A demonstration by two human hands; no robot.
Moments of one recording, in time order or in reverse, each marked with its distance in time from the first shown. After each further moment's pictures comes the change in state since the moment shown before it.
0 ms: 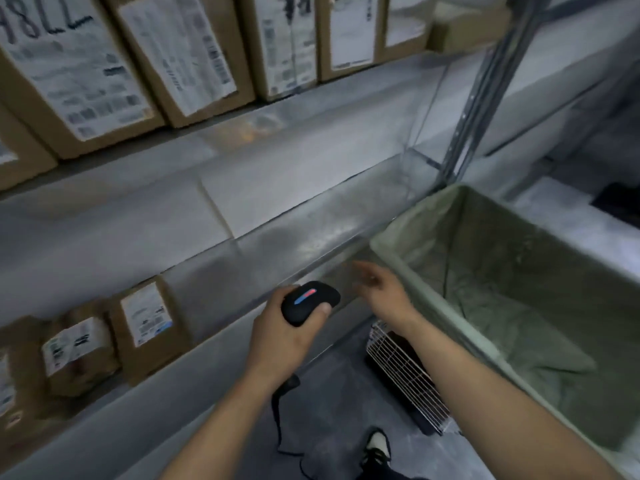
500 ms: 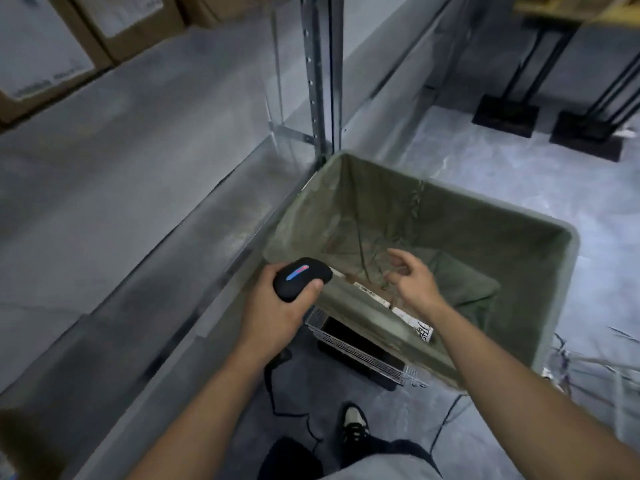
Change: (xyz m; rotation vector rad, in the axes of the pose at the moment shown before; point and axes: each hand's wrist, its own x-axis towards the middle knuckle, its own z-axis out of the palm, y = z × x) left_hand 0.068 0.075 0.189 0.113 -0.372 0.091; right_hand -0.011 0.126 -0.206 0.131 0.460 0.347
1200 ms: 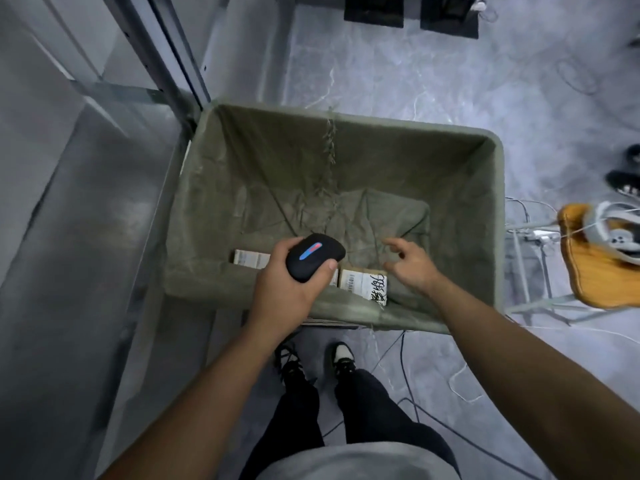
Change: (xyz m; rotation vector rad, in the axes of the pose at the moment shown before) left_hand 0.101 -0.021 0.121 0.069 -0.492 0.072; right_hand 0.031 0.126 -0.050 -0.261 0.121 0.424
